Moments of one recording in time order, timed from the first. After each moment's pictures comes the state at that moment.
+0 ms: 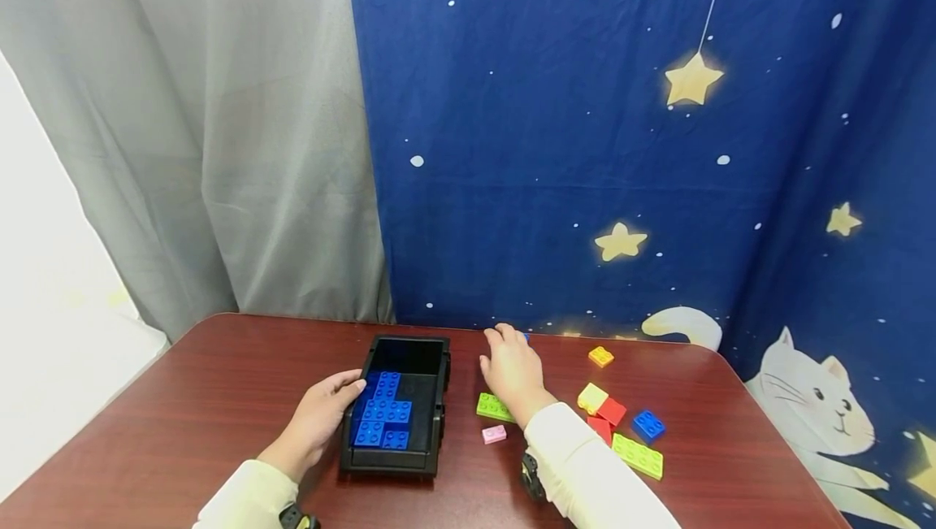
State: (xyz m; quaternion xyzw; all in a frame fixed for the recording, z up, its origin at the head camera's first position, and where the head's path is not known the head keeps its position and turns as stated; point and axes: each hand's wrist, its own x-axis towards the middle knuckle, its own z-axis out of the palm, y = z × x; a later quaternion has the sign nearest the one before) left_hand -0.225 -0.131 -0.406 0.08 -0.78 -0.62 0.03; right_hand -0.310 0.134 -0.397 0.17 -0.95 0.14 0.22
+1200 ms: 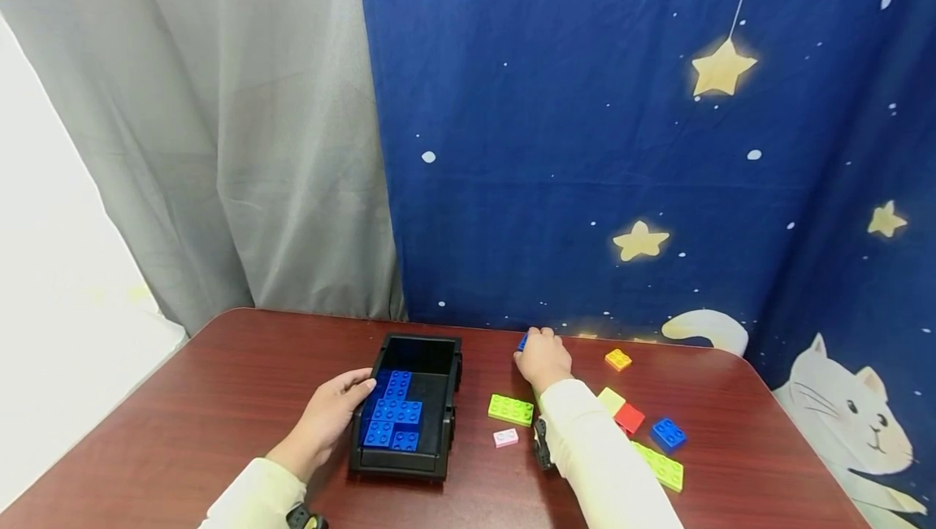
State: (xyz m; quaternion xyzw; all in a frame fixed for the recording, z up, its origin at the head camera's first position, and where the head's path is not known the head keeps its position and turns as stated) left_hand -0.226 -0.129 -0.406 0.07 -0.77 -0.63 0.04; right_hand -0.361 0.159 -0.413 0.04 -0.99 0.14 0.05
